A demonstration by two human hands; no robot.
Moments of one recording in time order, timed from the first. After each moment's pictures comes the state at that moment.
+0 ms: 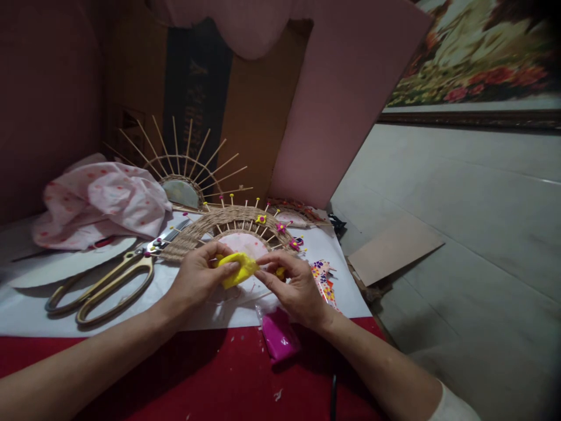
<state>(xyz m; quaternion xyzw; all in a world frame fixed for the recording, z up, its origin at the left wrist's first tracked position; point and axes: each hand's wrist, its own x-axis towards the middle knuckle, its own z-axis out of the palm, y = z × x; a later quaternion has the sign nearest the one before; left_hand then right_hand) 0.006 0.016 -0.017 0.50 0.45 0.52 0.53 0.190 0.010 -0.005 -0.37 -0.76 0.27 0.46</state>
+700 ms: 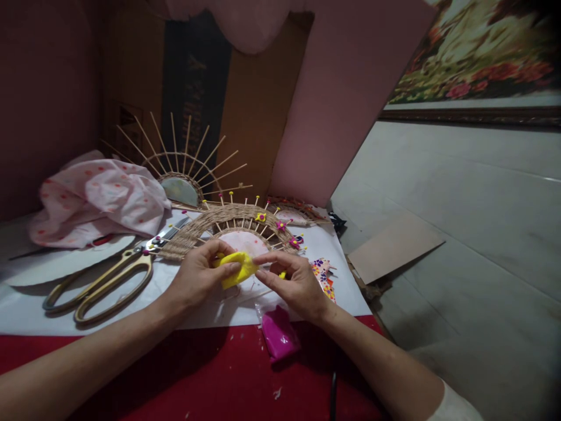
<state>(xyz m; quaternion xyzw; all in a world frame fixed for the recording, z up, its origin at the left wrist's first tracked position) 0.006 0.015 -0.014 0.53 0.44 0.51 0.52 0.194 0.011 0.000 -0.38 -0.75 0.34 0.42</state>
